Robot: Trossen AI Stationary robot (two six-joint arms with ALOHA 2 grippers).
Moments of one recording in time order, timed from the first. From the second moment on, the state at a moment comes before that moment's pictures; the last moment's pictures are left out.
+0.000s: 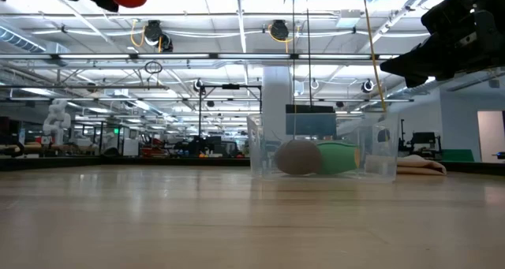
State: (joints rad) left arm -0.14 0.50 0.52 -0.16 0.01 0.26; right arm -0.06 0.28 0.07 0.08 0.02 -0.01
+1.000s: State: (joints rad) left arm -0.14 0.48 0.17 0.32 -0.01 0.21; right arm -0.06 0.28 0.07 0.08 0.02 -0.01
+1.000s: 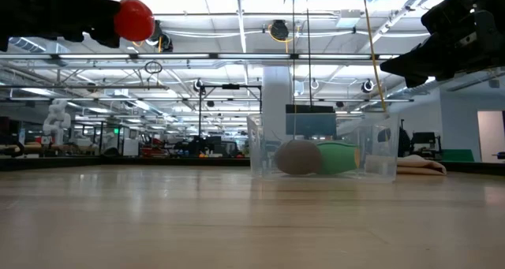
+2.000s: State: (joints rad) left arm -0.13 0.48 0.17 0.41 -0.03 0.15; right arm -0.06 0.28 0.07 0.08 0.02 -0.01
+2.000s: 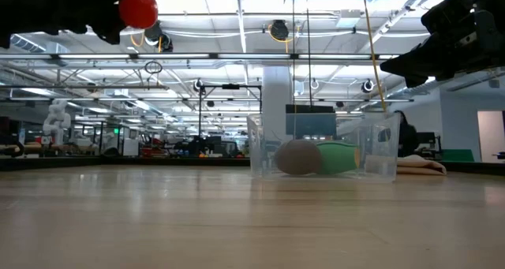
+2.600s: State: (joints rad) left arm 0.04 0.79 0.51 0.41 0.12 0.18; right arm -0.06 0.28 0.07 0.09 0.02 -0.01
